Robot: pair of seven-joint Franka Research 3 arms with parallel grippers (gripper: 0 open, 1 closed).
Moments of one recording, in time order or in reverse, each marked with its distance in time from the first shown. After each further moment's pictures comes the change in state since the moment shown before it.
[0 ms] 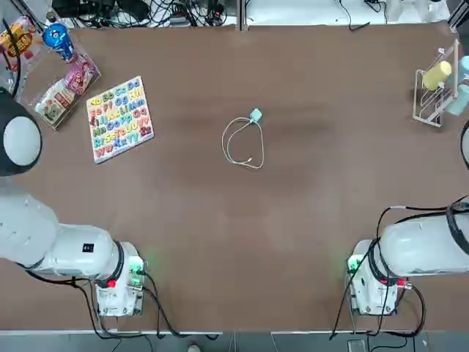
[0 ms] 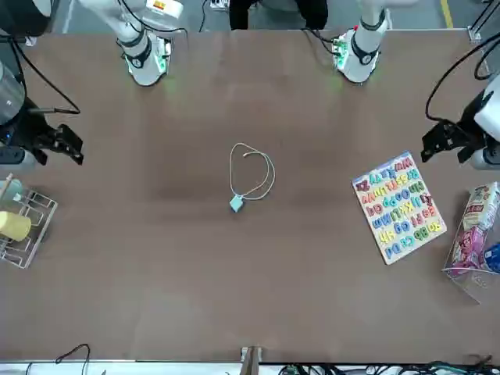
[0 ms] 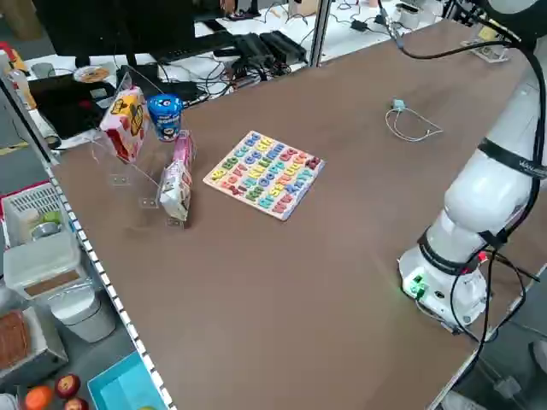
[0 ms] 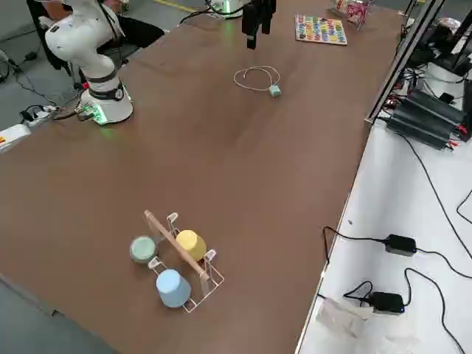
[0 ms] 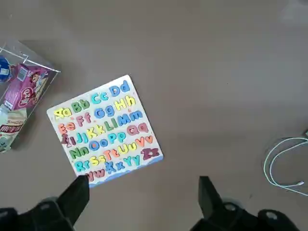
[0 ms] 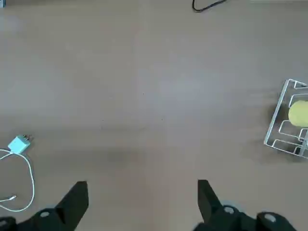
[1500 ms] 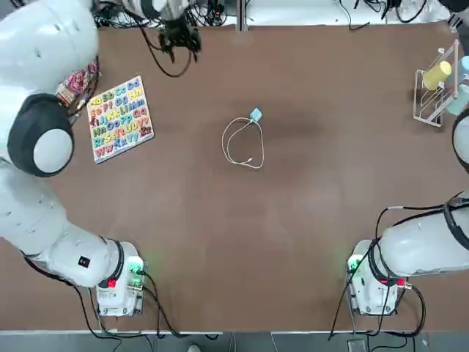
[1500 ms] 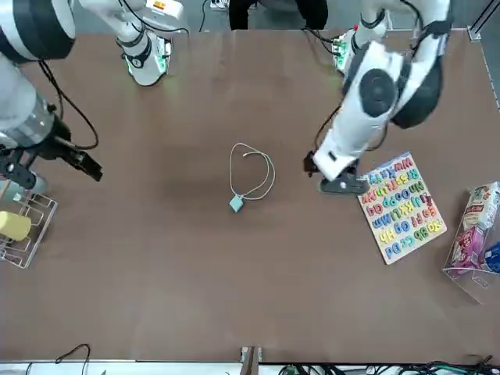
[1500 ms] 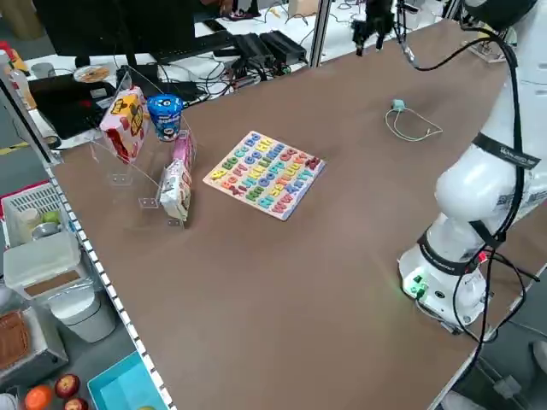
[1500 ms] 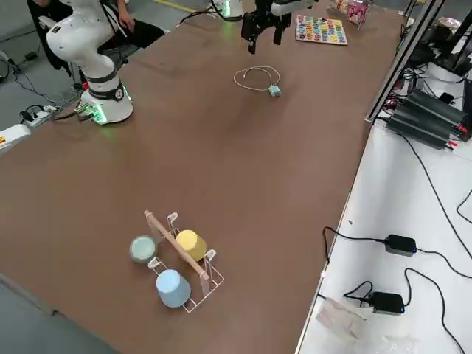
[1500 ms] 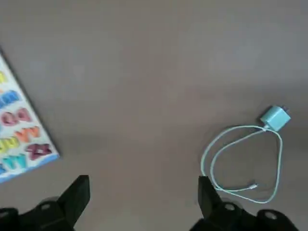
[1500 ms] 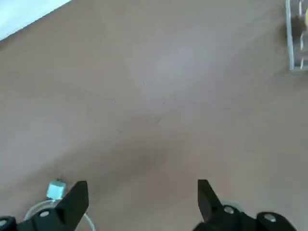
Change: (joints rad) left arm -0.338 0.184 -0.110 -0.235 0.000 0.345 -0.439; right arm 0.077 0.079 0.007 -0.010 0.035 0.013 0.618
